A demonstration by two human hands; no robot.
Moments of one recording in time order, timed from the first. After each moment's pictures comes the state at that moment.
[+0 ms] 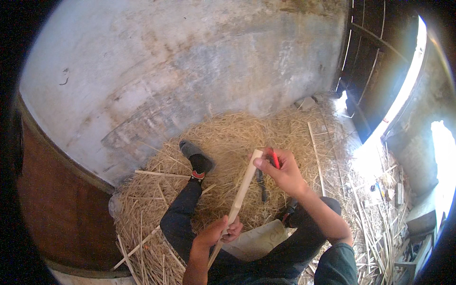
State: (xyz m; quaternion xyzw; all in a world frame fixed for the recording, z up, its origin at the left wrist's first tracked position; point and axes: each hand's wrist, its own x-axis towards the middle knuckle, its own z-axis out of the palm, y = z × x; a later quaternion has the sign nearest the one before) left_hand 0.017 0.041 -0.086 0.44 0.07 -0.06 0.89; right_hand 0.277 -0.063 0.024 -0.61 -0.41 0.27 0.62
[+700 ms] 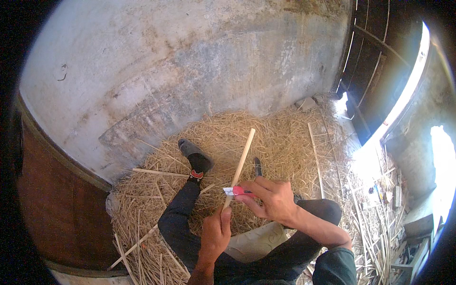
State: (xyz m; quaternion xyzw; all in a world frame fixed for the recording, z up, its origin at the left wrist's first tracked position) left_hand 0.036 0.009 -0.014 0.82 0.33 0.21 0.42; right_hand 0.230 -0.070 0.013 -0.66 -0.63 -0.07 0.40
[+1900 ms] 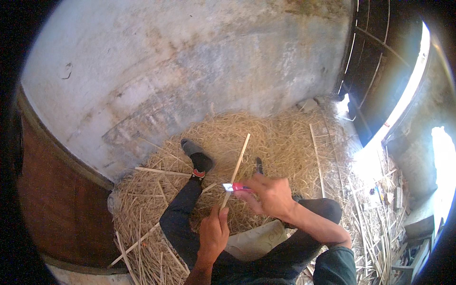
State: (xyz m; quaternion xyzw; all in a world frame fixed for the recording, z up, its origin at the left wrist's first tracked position) left_hand 0.026 0.003 -0.025 0.85 0.36 0.20 0.32; right_hand 0.227 -0.070 0.014 -0.68 -0.63 -0.04 0.37
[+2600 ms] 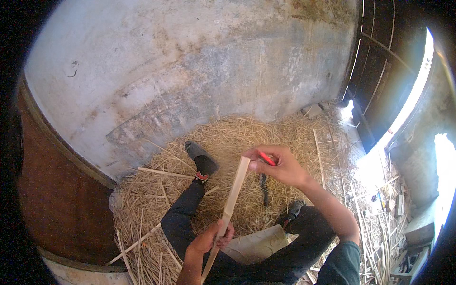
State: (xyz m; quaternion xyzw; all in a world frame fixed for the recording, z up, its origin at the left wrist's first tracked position) left_hand -0.014 0.040 -0.074 0.46 0.21 -0.02 0.86; right_hand 0.299 -0.033 0.048 -0.57 -0.54 0.34 0.51
